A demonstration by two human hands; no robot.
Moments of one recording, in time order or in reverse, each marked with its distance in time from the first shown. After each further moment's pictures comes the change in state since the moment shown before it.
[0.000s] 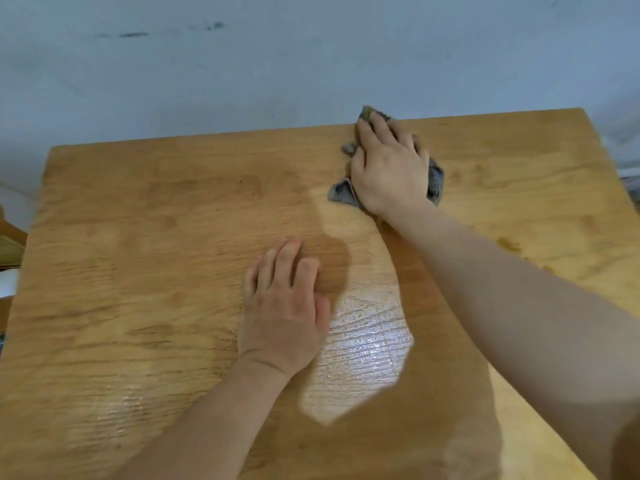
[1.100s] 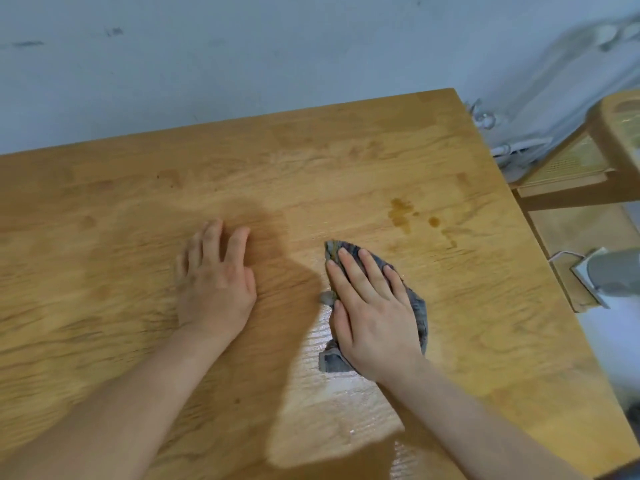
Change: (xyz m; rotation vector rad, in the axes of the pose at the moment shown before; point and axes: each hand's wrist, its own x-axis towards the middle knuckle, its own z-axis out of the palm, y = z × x) left_hand -0.003 0.013 -0.003 0.121 -0.112 -0.049; right_hand -0.257 0.055 -0.025 -0.025 -0.096 -0.072
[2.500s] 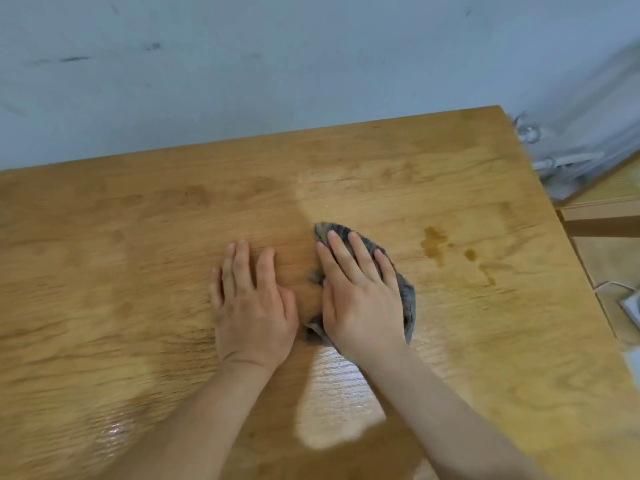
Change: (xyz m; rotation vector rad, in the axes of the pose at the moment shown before) left_hand 0.000 0.029 0.012 -0.046 0.108 -0.155; right_hand 0.073 -0.027 0.004 0.064 0.089 0.001
